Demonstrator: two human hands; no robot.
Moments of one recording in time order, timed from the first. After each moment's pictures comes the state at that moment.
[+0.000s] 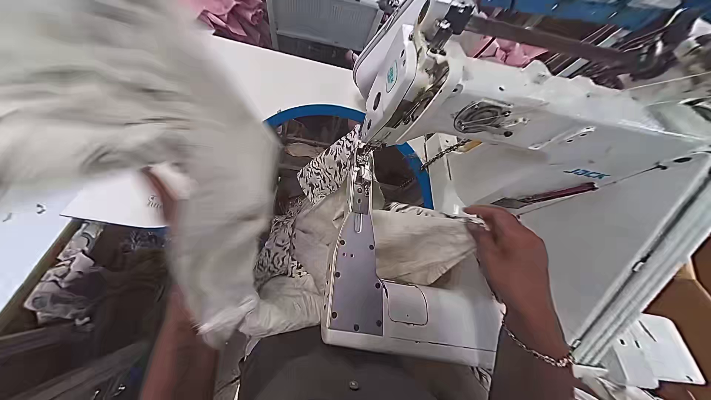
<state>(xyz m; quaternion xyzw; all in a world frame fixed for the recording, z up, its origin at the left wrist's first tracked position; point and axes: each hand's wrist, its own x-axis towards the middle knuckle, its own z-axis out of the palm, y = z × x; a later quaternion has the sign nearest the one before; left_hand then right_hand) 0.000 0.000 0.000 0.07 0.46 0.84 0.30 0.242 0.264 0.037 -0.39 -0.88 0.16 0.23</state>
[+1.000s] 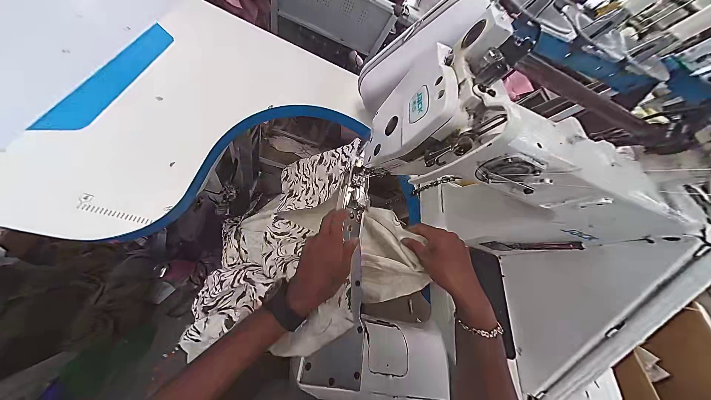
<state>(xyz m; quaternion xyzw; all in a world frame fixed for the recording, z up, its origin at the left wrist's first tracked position) 0.023 0.155 -0.047 0.42 0.75 0.45 0.25 0.167 0.309 0.027 -0.38 -0.90 0.19 -0.02</state>
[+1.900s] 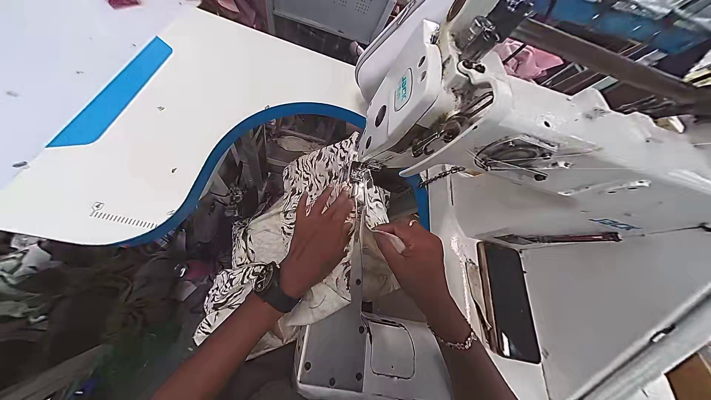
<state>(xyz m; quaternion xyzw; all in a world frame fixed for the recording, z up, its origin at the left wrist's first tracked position) 0.003 0.162 -0.057 0.55 0.75 0.36 0.05 0.148 0.271 -0.012 -0.28 -0.90 0.21 0.25</state>
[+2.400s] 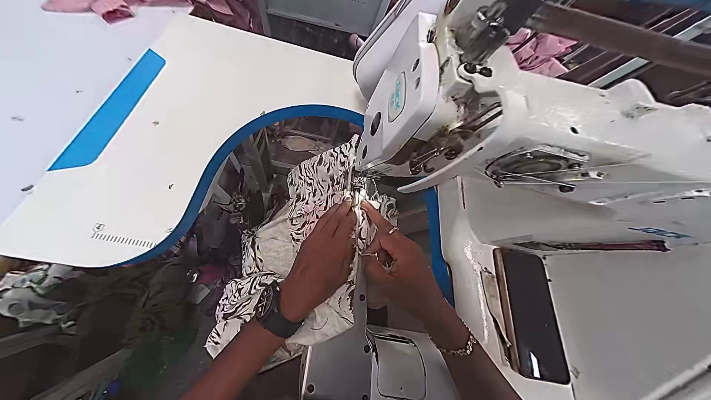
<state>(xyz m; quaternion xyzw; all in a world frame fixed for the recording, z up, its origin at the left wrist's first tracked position) 0.005 0.163 -0.058 0.56 0.70 0.43 0.06 0.139 0.274 -0.027 -0.19 -0.88 0.38 0.20</state>
